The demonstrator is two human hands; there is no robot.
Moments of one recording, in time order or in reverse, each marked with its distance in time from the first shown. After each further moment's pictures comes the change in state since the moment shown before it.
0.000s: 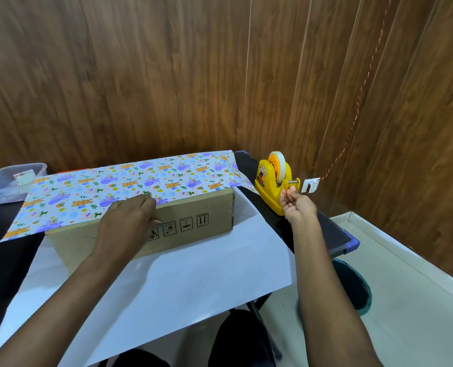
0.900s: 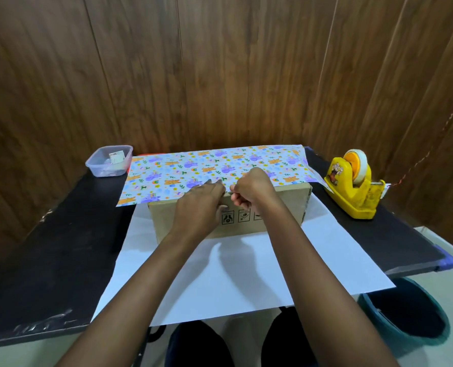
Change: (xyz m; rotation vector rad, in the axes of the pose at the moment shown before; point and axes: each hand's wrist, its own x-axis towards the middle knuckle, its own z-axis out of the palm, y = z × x) left_hand -0.012 -0.014 -0.012 -0.151 -0.123 -0.197; right_hand -0.149 0.151 0.126 -1.334 -0.546 -0.157
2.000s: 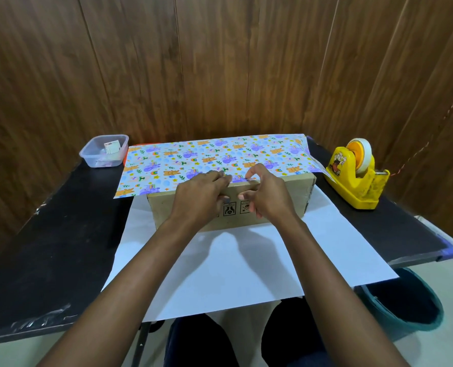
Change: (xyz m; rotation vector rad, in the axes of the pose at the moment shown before) left_hand 0.006 -0.006 -0.007 0.079 -0.126 0.064; right_hand 0.002 0.049 -0.011 -0.224 0.113 -0.287
